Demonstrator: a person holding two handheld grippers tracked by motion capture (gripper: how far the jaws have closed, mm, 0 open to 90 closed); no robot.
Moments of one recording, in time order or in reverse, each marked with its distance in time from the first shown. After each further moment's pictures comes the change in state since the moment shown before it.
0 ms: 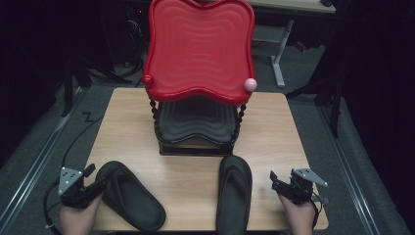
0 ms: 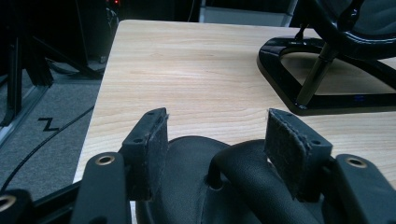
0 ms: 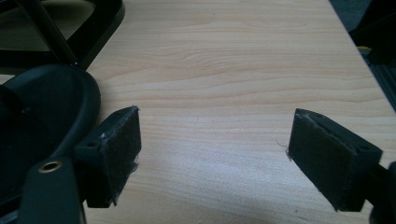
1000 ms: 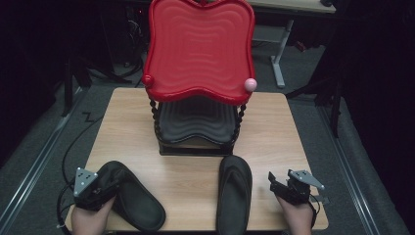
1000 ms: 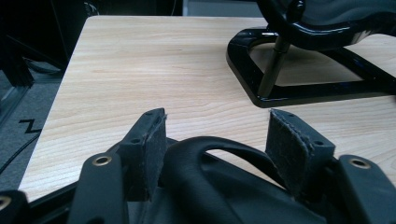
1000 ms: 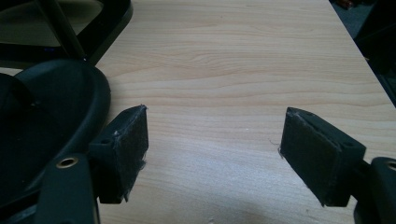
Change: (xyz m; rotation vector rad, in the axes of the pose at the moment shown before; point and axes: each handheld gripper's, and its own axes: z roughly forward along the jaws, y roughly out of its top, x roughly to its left) left arm -0.041 -0.013 -0.003 0.067 -0.032 0.025; right arm 0.009 -0.004 -0.001 -0.017 0.002 -0.032
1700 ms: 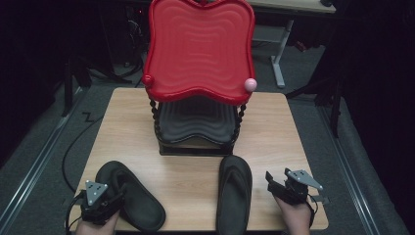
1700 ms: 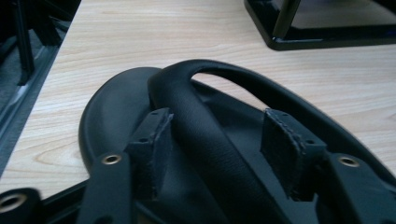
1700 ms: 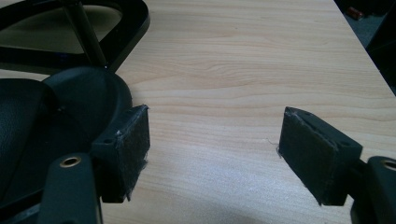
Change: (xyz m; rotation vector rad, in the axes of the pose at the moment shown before) left arm -0.002 -0.032 -0.017 0.080 0.165 0.052; right arm 0.008 0.003 -0.002 -0.028 0.033 -0.029
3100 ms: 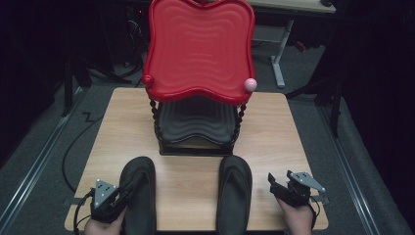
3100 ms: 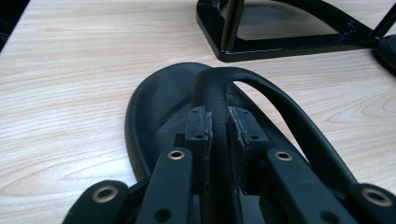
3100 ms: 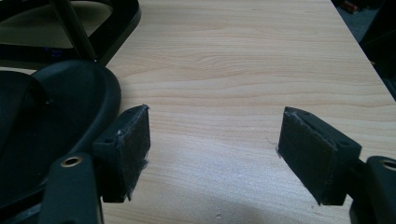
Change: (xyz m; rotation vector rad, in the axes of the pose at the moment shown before) left arm -0.021 -0.007 -0.001 0.021 -0.158 -0.032; right arm -0.006 -0.006 -0.003 0.011 -0.015 0.022
